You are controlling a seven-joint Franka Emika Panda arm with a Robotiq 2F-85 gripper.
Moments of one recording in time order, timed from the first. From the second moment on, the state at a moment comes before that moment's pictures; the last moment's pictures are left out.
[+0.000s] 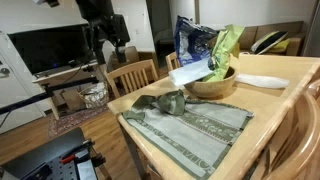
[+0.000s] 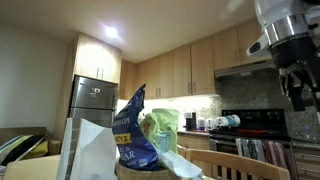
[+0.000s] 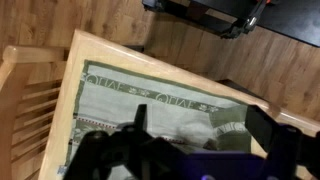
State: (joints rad) arm 0.04 -0.53 -0.04 -2.61 -0.11 2.01 -0.27
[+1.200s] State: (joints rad) arm 0.04 -0.53 -0.04 -2.61 -0.11 2.01 -0.27
